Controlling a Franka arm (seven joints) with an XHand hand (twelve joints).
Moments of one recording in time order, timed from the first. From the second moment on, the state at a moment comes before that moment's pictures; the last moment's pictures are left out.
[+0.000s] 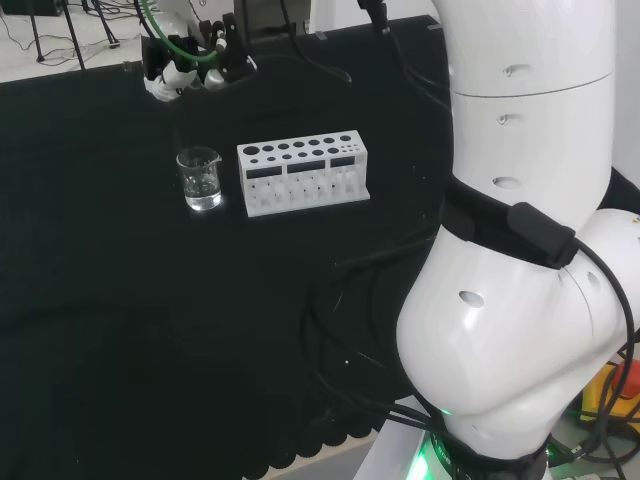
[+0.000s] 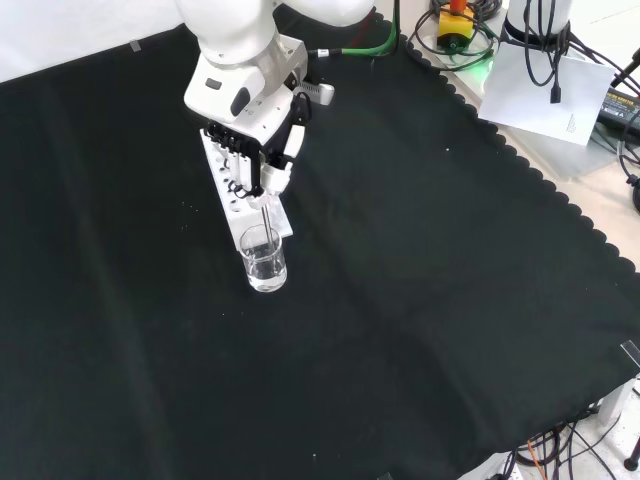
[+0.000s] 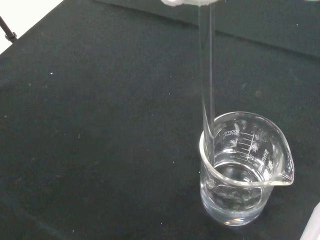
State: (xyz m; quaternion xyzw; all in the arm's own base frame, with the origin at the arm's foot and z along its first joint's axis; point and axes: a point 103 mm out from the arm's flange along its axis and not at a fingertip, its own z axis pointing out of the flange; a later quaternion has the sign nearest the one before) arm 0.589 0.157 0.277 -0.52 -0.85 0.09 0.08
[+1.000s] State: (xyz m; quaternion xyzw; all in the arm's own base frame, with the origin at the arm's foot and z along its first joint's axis) arm 0.593 0.143 0.308 -0.54 -0.84 0.07 0.08
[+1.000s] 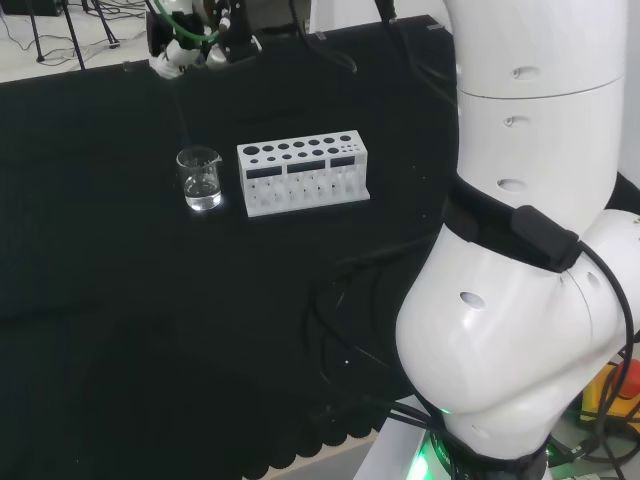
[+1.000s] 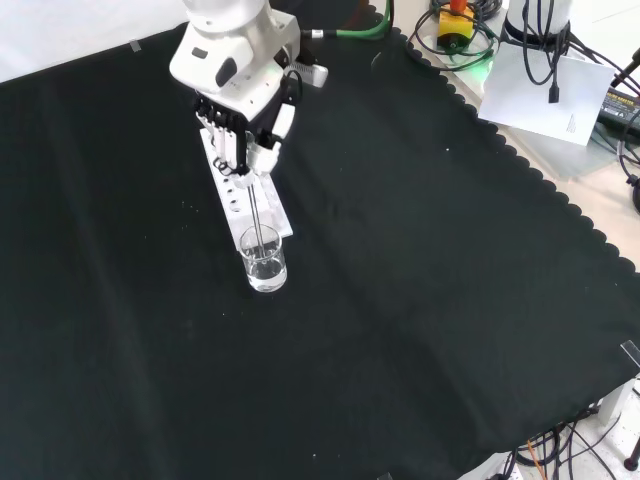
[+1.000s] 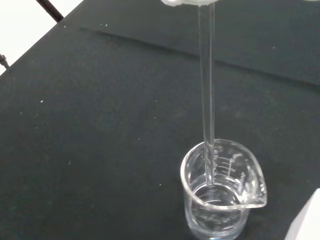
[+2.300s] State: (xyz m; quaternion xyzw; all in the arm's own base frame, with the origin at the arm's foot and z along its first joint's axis) arm 0.557 -0.029 0.379 -0.66 -0.75 0.04 0.06
